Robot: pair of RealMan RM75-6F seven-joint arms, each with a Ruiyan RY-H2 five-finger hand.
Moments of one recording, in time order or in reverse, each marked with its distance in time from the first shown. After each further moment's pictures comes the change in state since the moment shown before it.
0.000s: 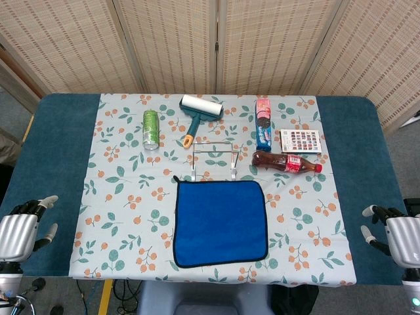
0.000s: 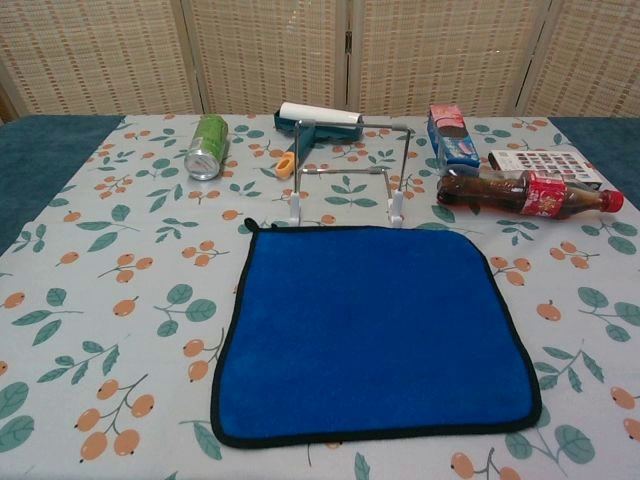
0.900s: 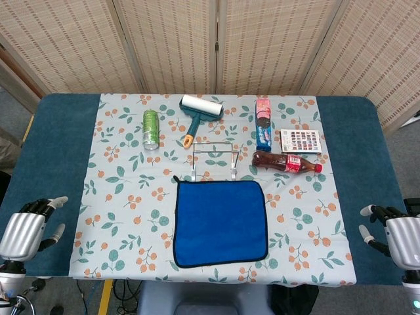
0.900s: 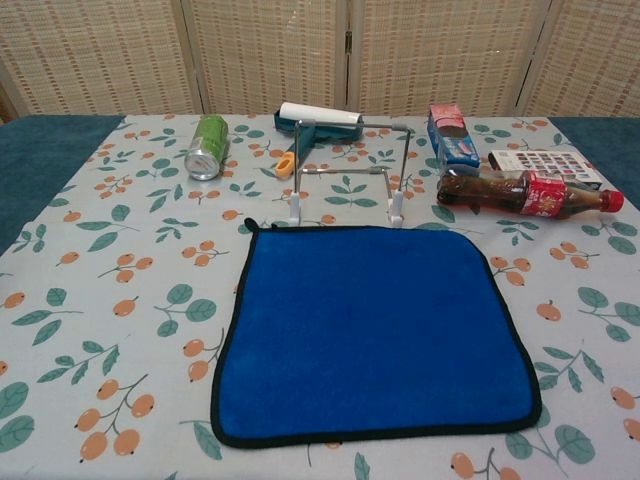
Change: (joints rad) left arm -0.027 0.018 0.021 0.035 0.104 -0.016 -0.091; right arm -0.004 0.010 -0.002 -0.008 -0.057 0.041 0.017
